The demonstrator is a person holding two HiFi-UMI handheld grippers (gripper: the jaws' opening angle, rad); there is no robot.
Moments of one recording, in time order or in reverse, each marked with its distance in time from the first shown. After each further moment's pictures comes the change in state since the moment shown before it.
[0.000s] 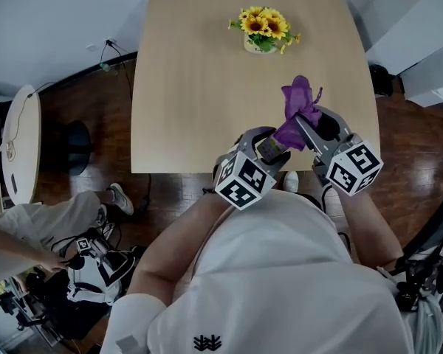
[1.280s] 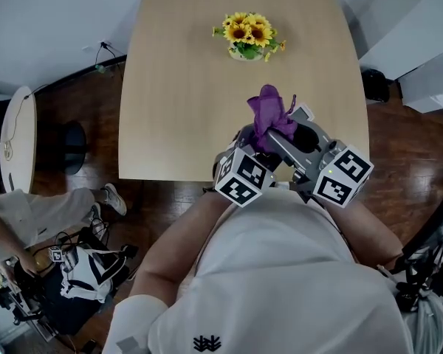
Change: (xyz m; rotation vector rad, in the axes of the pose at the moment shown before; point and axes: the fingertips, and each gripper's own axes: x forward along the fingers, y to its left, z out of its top) left arm 0.052 0.013 0.045 -0.034 -0.026 0.070; right arm -0.004 0.017 0.032 0.173 -0.026 0.223
